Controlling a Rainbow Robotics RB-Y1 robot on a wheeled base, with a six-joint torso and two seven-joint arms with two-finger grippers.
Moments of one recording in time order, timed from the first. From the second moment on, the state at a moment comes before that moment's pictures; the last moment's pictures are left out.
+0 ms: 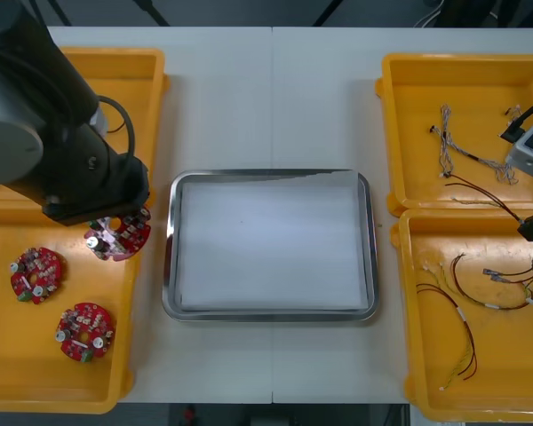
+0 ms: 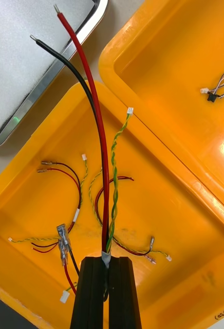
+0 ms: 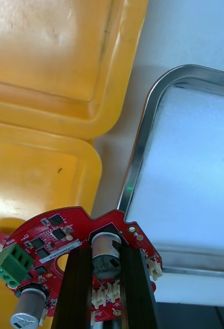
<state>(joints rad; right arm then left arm) -0.25 -0.94 -0.24 -2.34 -1.14 1.92 1.69 -0.74 1.01 -0.48 -2.16 1.05 1.72 -0.29</state>
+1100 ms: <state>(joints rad) -0.25 -0.94 -0.24 -2.34 -1.14 1.92 1.69 -0.76 0.56 -0.79 -1.96 0.59 1.78 -0.01</state>
